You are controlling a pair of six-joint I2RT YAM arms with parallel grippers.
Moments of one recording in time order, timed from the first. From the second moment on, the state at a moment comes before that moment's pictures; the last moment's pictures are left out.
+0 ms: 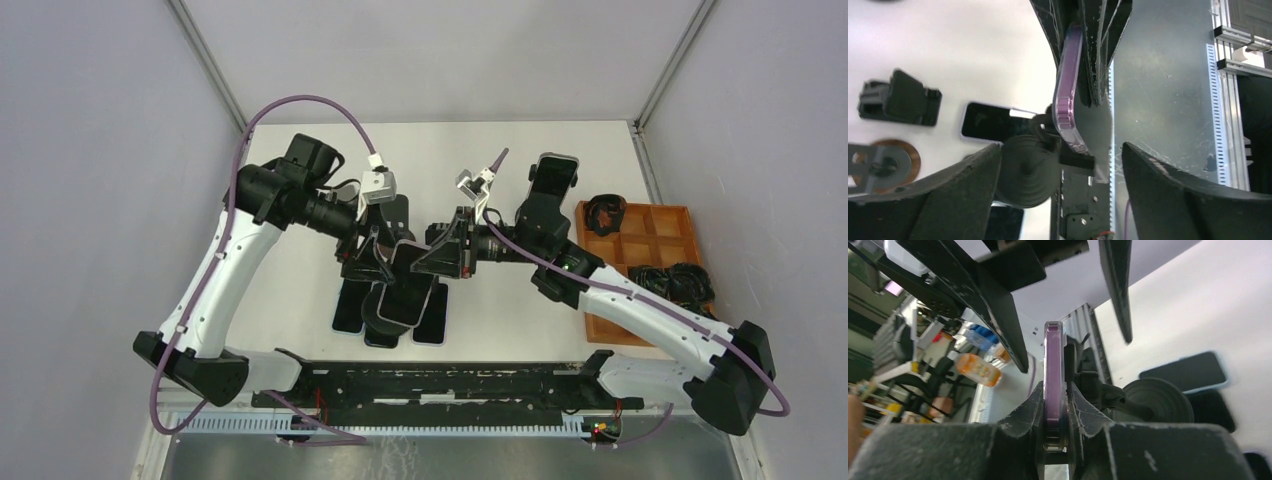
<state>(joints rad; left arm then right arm) -0.44 1.32 1.63 -1.41 0.97 0.67 0.83 1.16 0.92 0.29 -0.68 0.64</state>
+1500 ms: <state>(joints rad) -0.46 0.96 1.33 -0.93 1.19 0.54 0.85 1.21 1.37 0.05 -0.87 0.82</state>
